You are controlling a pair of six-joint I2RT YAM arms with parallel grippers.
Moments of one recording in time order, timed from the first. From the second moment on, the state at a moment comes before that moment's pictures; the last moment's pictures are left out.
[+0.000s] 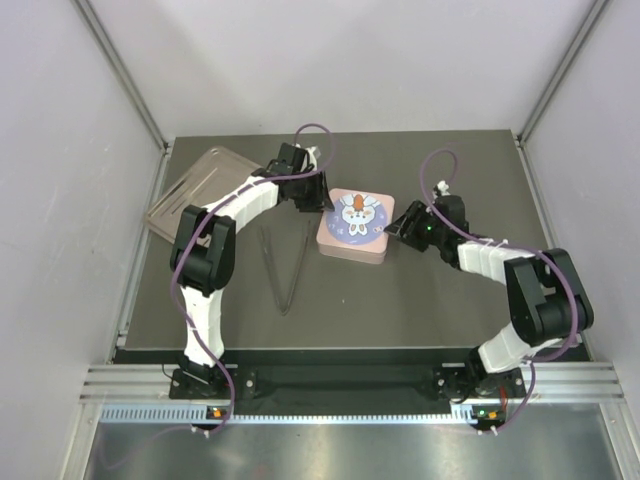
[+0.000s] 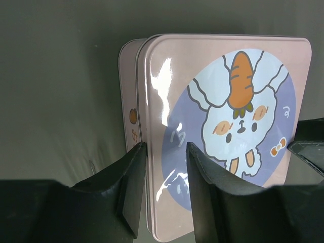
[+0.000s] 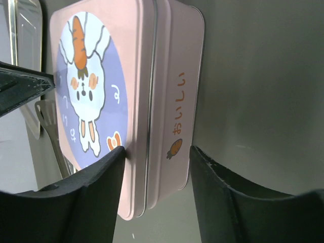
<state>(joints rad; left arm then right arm) -0.40 2.06 1.60 -0.39 0.35 -0.44 0.25 1.56 0.71 0.24 -0.29 0.78</state>
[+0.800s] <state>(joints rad) -0.40 2.06 1.60 -0.39 0.34 -0.44 0.25 1.59 0.68 0.37 -0.30 0.75</state>
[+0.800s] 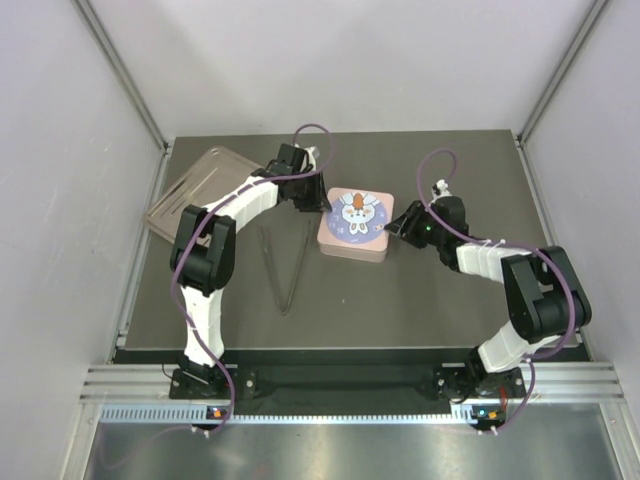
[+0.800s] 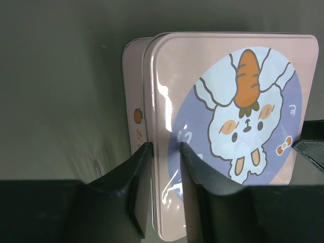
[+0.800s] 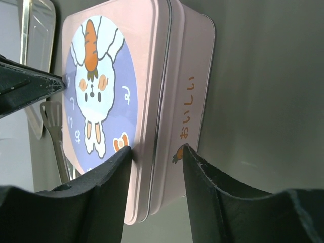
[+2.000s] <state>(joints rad) -0.42 2.10 1.67 -0.46 0.31 -0.47 0.23 1.66 0.62 0.57 -0.33 0.79</state>
